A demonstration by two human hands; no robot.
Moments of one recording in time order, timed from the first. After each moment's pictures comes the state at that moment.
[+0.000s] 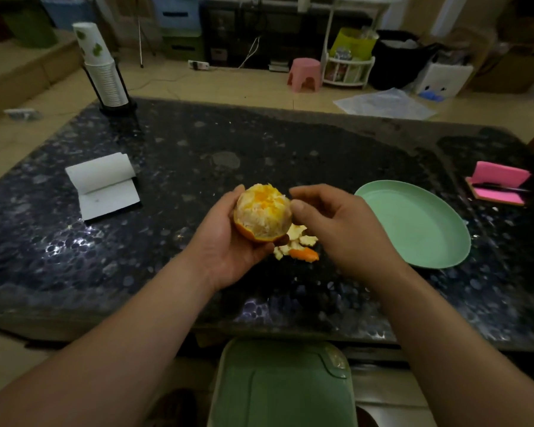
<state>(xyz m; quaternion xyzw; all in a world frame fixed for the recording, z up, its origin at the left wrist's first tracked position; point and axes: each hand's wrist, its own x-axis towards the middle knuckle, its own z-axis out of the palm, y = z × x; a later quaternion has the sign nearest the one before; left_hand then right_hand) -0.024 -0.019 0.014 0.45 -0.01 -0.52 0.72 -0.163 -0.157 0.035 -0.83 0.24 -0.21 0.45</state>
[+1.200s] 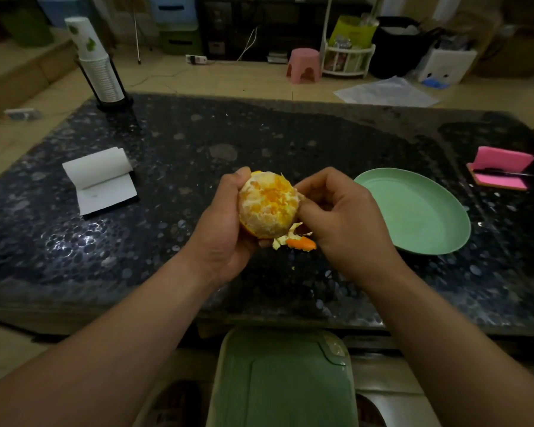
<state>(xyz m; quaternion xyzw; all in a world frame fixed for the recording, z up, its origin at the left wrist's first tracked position) -0.051 -0.019 0.026 0.53 -0.14 -0.41 0.73 -0.174 -0.139 0.039 -0.80 0.23 -0.27 0.49</state>
